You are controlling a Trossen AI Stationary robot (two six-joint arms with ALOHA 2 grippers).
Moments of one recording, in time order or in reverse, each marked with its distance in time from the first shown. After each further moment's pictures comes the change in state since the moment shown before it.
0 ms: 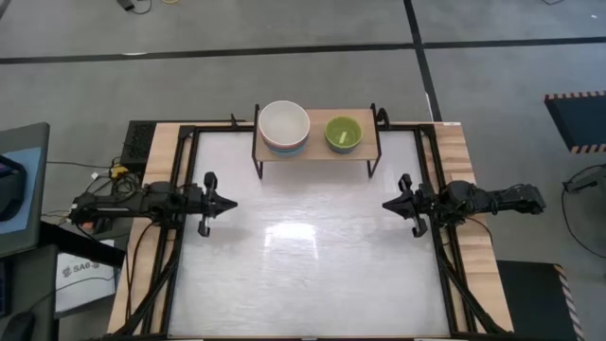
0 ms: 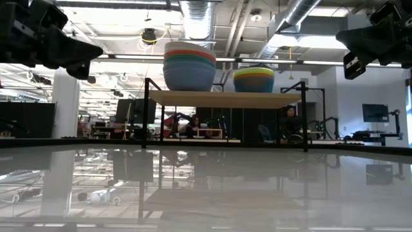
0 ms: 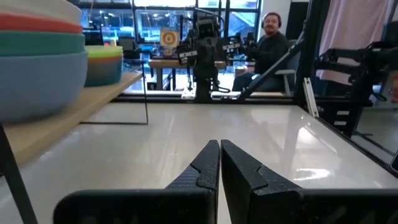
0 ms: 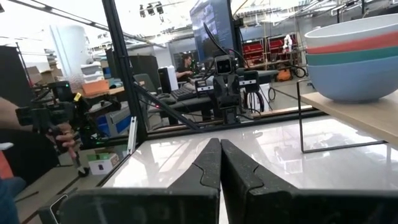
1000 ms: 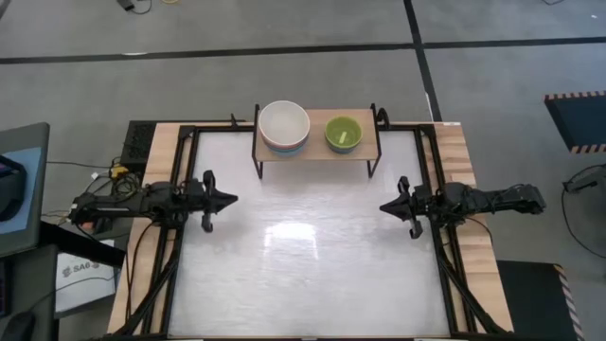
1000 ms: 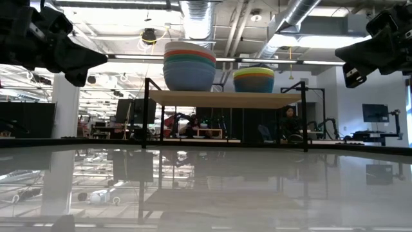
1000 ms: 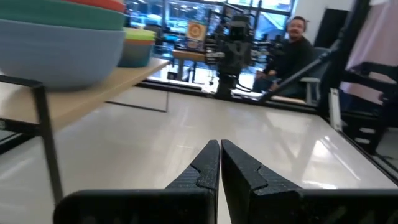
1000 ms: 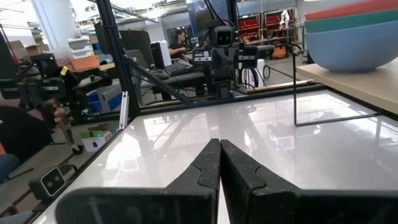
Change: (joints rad) left arm 0.000 0.001 -0.003 -0.022 -0.118 -0.110; right arm 0.000 0.001 -0.001 -0.122 0.003 0.000
